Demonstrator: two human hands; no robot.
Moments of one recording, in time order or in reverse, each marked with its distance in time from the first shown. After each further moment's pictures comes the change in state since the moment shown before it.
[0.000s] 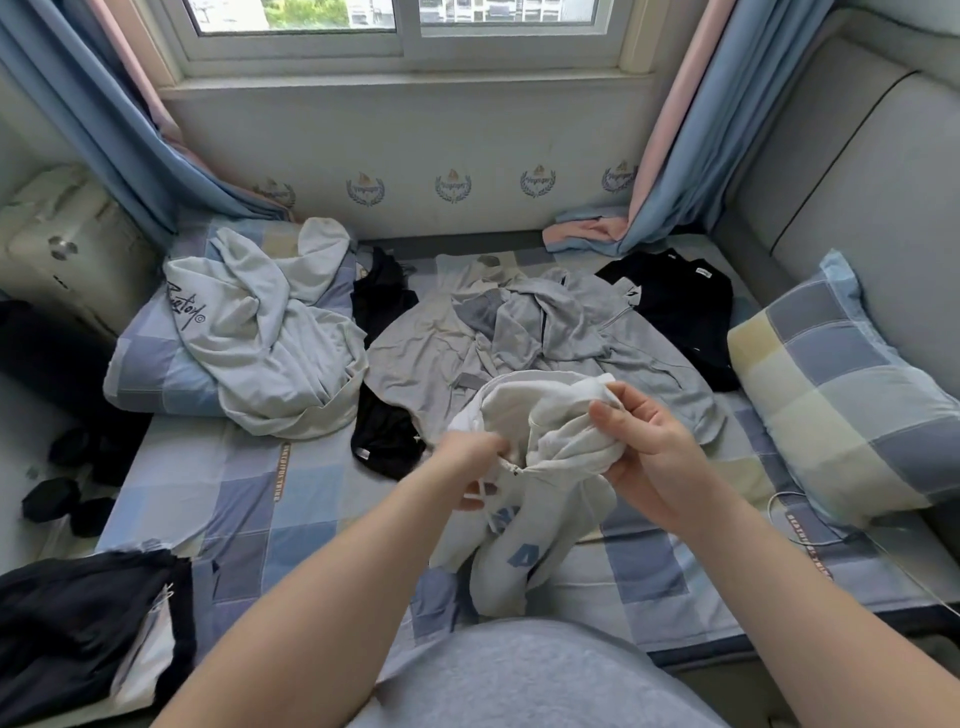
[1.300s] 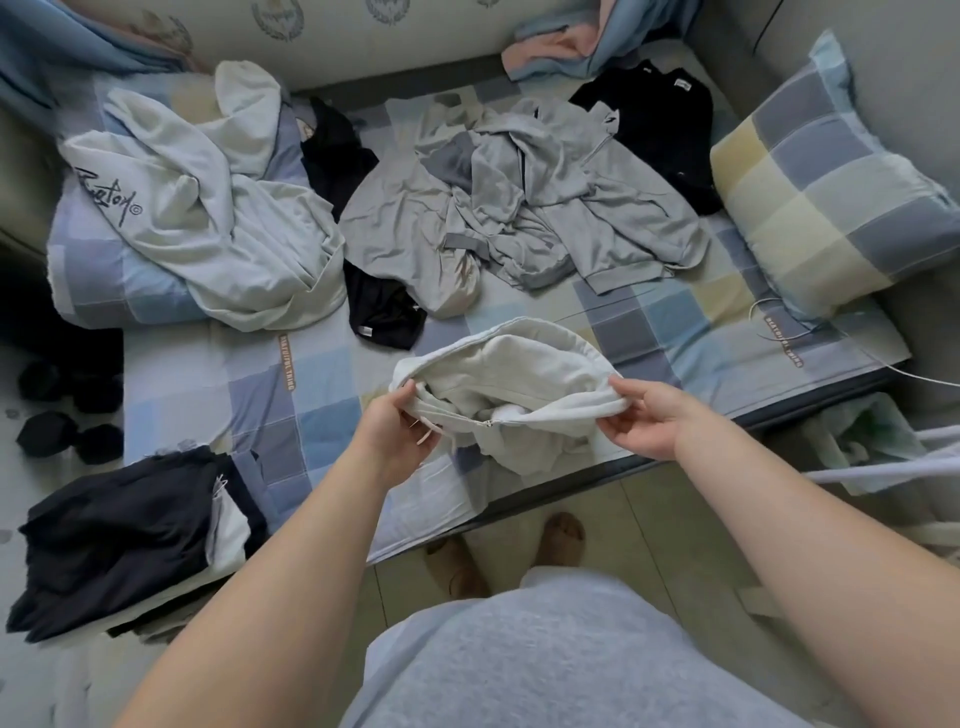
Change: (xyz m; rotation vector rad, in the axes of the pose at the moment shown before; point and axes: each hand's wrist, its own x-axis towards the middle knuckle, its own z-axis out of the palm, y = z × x) left_hand 0.013 -0.187 -0.125 -0.756 -0.155 -0.149; right_hand -0.046 0.174 -0.020 0.335 0.810 0.565
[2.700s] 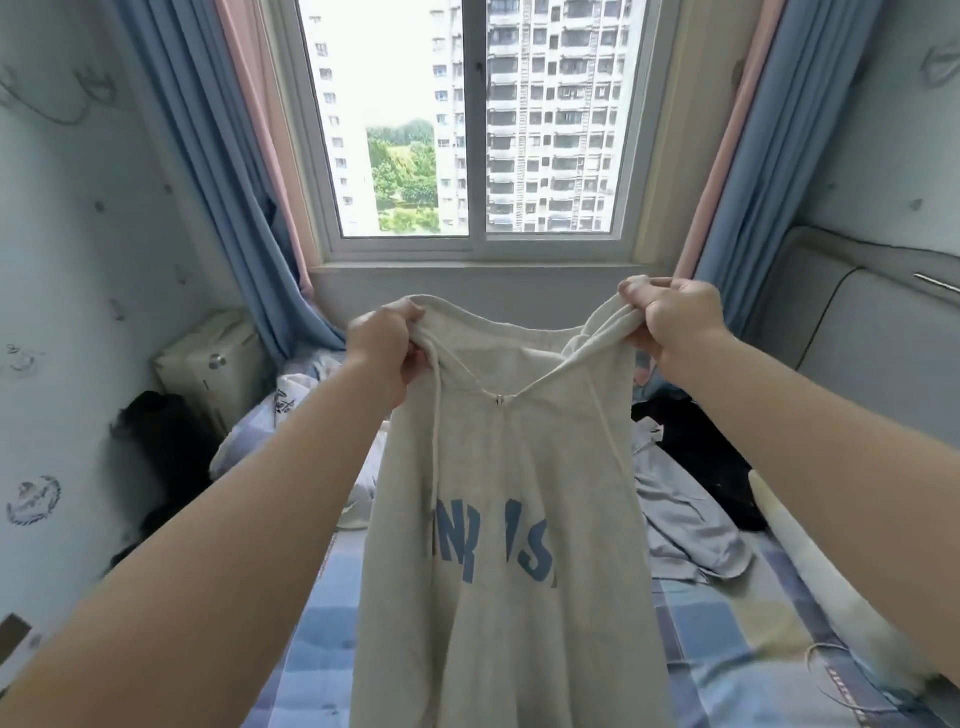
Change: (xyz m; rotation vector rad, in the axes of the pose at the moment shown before) left_hand -0.289 0.102 0.232 -0.113 0.107 1.005; right_hand -0.291 -0.224 0.080 -0.386 -0.382 -1.234
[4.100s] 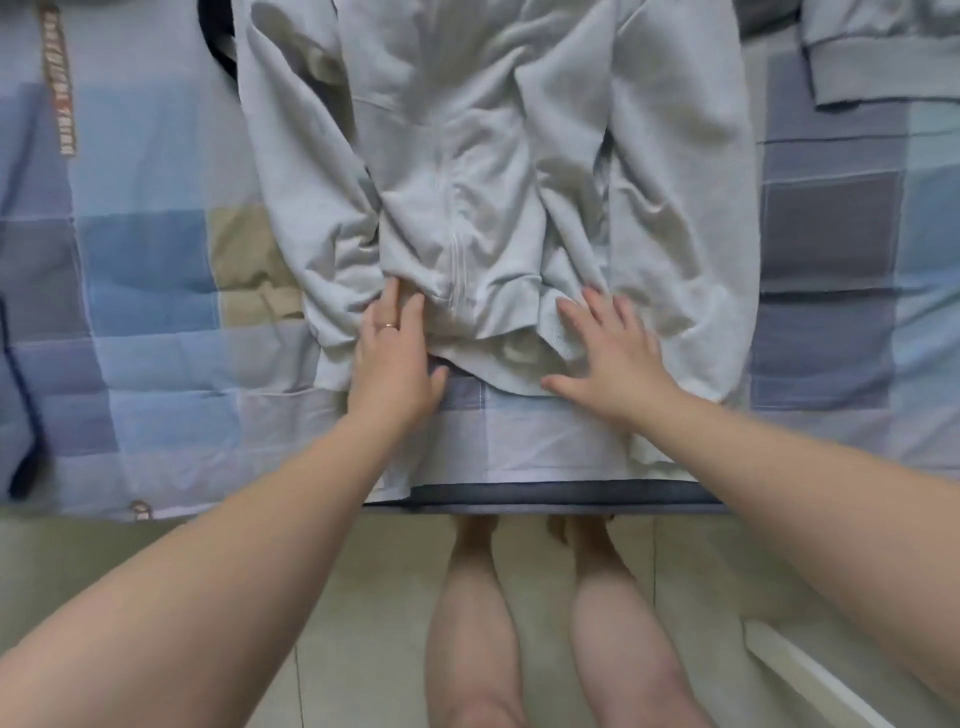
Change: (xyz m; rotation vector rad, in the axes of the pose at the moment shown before) left_hand 0.169 -0.719 -0.255 1.659 -0.528 -0.267; right_hand -0.037 0.789 -0.052 -1.299 -0.941 0.503
